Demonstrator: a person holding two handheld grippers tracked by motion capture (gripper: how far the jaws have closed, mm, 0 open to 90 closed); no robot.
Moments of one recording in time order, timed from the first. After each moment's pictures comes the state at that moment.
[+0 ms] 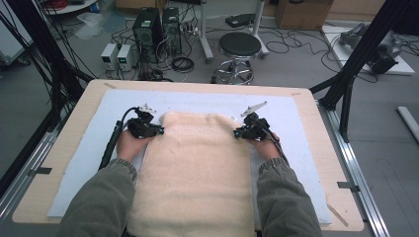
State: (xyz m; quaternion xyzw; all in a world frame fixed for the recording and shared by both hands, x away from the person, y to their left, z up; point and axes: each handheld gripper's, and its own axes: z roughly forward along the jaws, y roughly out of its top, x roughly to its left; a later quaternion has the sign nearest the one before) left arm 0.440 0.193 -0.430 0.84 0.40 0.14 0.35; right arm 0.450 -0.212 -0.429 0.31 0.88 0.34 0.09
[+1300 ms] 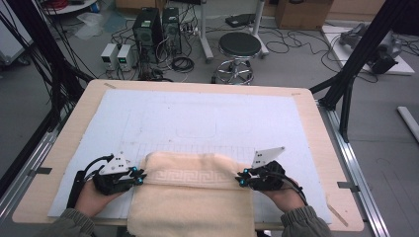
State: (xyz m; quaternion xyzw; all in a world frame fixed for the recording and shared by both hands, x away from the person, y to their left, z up) left arm 0.261 0.237 -0.423 0.87 0.25 0.13 0.39; right arm 0.284 -0.225 -0.410 0.19 0.90 0.39 0.04
